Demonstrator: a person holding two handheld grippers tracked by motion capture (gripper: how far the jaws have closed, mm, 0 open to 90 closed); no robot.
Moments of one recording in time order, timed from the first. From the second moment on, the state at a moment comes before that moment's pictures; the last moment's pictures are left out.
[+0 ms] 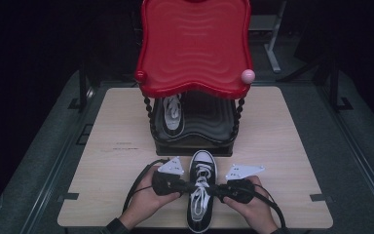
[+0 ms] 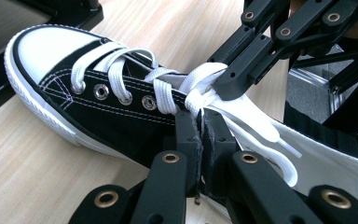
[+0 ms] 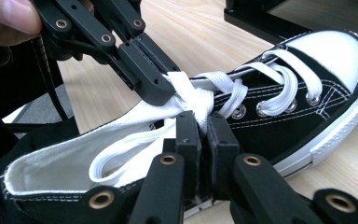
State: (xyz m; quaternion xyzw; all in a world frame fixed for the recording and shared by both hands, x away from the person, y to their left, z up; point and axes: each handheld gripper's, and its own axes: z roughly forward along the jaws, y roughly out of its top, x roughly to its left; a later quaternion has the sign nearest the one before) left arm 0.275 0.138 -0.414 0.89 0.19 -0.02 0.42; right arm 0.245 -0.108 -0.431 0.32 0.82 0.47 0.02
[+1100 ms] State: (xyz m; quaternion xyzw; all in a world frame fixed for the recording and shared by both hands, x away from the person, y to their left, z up) left arm 0.297 0.135 -0.313 0.85 0.15 0.08 0.50; right arm 0.259 -0.129 -0.333 0.27 0.79 0.53 0.13
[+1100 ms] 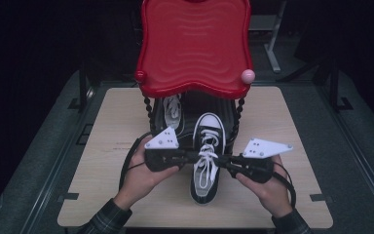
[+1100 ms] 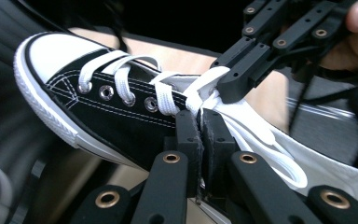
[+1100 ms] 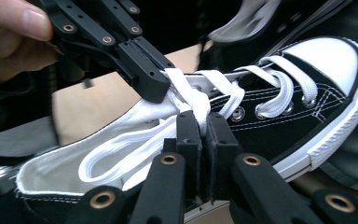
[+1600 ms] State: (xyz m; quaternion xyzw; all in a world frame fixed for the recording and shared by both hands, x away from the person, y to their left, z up) left arm 0.362 0.108 -0.308 0.82 0.19 0.18 0.51; right arm 0.335 -0.133 -0.319 0.31 0.77 0.52 0.20
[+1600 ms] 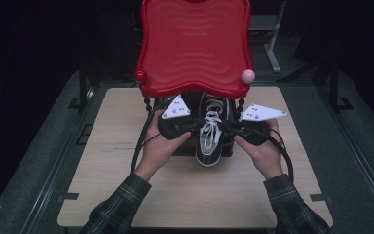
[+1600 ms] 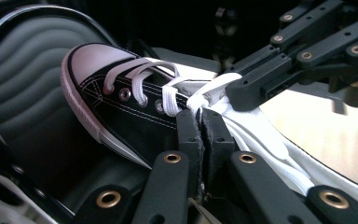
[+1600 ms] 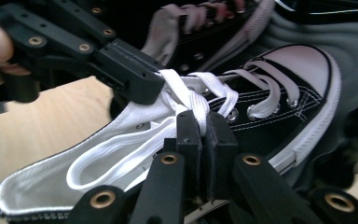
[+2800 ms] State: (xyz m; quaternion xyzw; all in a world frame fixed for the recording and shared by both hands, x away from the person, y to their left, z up) left arm 0.312 0.150 -0.348 0.84 0.21 0.14 0.48; right arm 0.272 -0.146 -0.376 0.32 0.79 0.49 0.16
